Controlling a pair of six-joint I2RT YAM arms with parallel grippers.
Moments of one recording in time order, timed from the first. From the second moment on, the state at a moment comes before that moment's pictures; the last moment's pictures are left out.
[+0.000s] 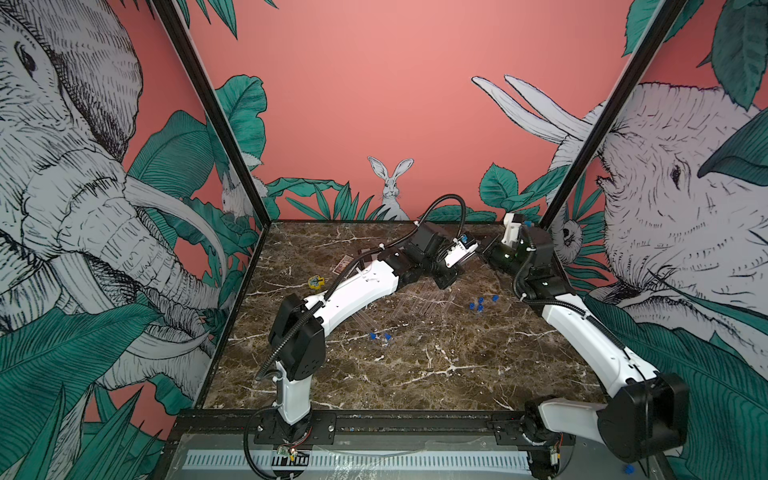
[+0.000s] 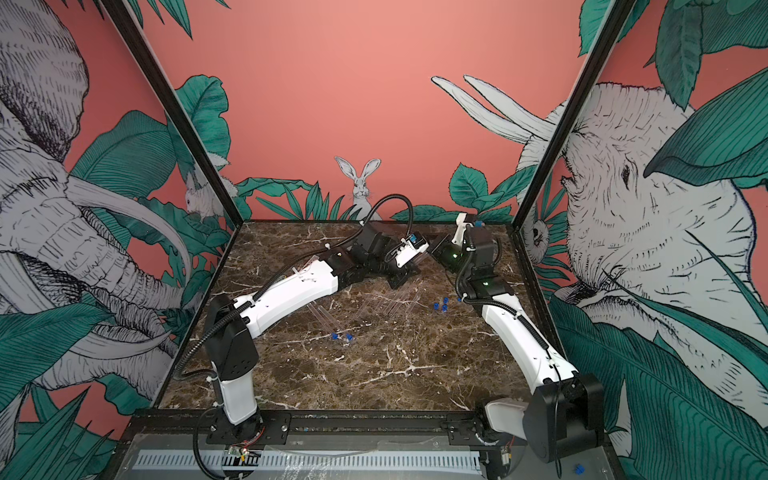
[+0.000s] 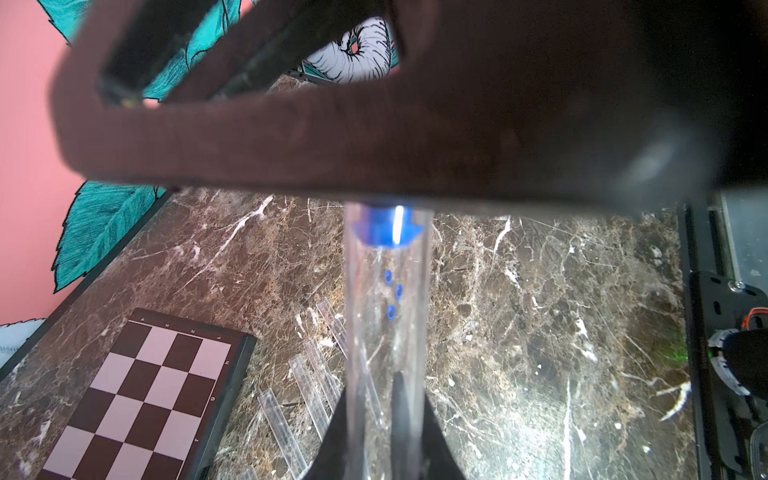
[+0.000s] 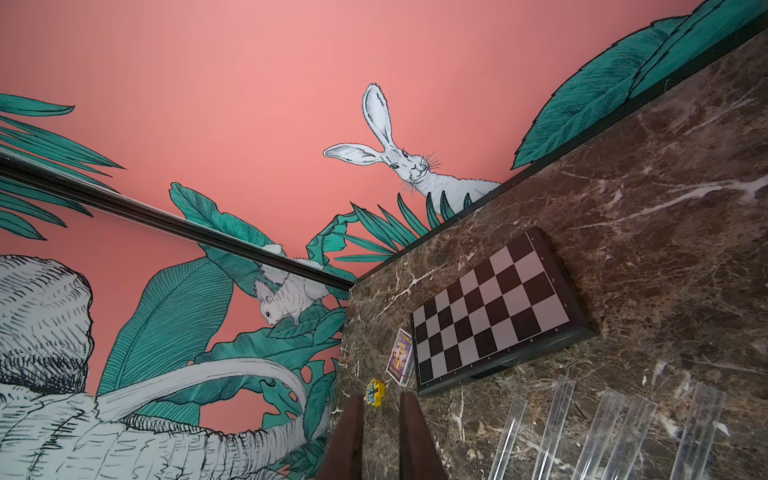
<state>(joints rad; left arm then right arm) -0.88 1.87 1.72 -0.46 0.27 0.22 0.26 1.27 1.03 0.02 -0.33 0.96</state>
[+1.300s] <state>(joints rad) -0.90 1.87 1.67 -0.33 0.33 0.23 0.20 1.18 1.00 -0.03 -0.36 0.89</state>
